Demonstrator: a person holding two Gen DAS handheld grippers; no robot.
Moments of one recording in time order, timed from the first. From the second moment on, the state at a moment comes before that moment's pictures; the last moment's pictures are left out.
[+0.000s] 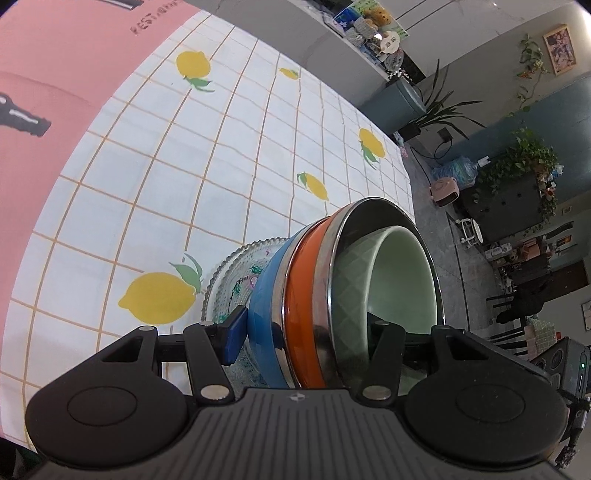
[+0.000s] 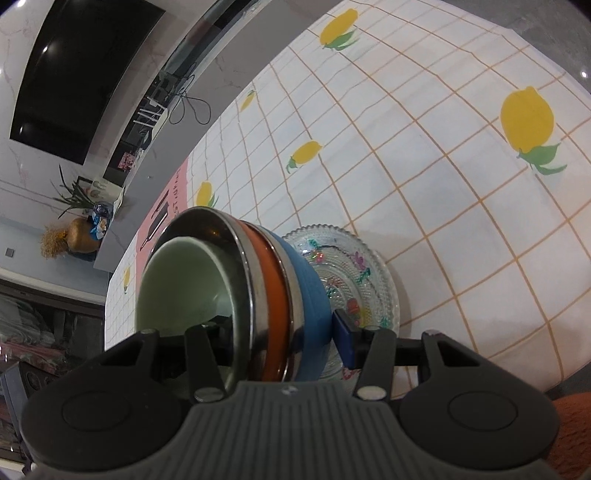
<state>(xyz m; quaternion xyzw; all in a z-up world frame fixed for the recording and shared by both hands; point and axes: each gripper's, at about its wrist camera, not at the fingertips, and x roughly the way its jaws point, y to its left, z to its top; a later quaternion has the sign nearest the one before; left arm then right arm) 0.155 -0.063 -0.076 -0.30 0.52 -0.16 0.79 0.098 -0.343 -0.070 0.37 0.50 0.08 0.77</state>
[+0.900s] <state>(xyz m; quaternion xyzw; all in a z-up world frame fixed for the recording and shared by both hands) 0.139 -0.067 -0.060 -0.25 0.46 -0.15 0.84 0.087 -0.354 -0.066 0.41 0.44 0.07 0.80</state>
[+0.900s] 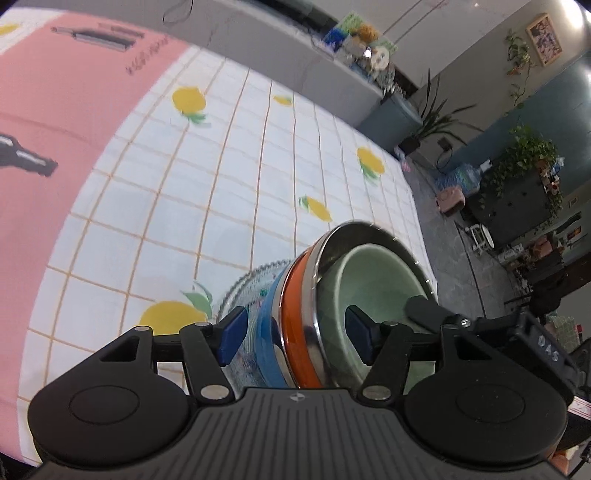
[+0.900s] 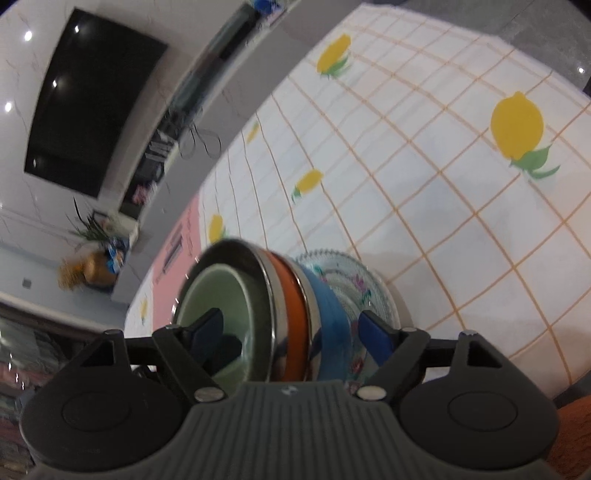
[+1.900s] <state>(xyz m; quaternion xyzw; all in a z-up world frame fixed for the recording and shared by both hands) -0.012 -0.069 0.045 0.08 0.25 -0.07 0.96 -0.056 -0.249 0.028 0.03 0.32 0.01 0.95</state>
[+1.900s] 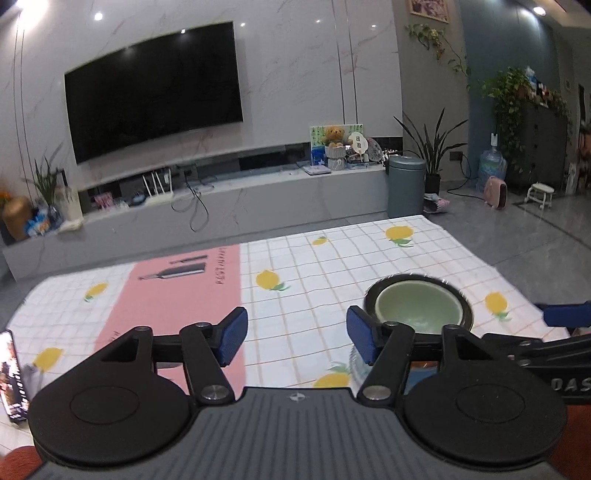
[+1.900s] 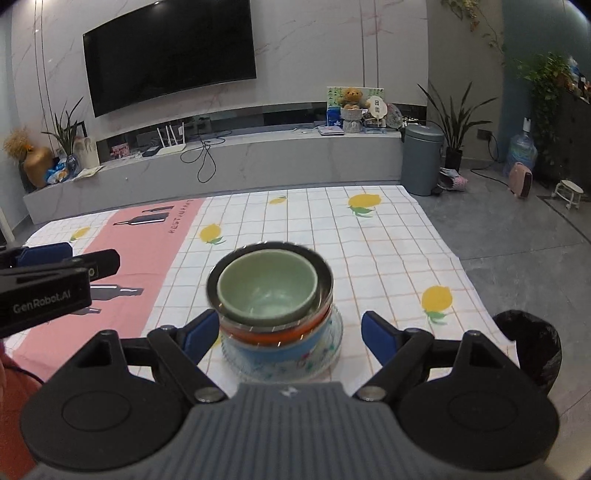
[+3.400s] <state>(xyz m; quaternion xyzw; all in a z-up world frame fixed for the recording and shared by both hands) -0.026 -0.051 -0.031 0.09 0.37 -0.05 0.92 -0.068 -0.201 -0.032 -0.04 0.40 0.02 0.91</state>
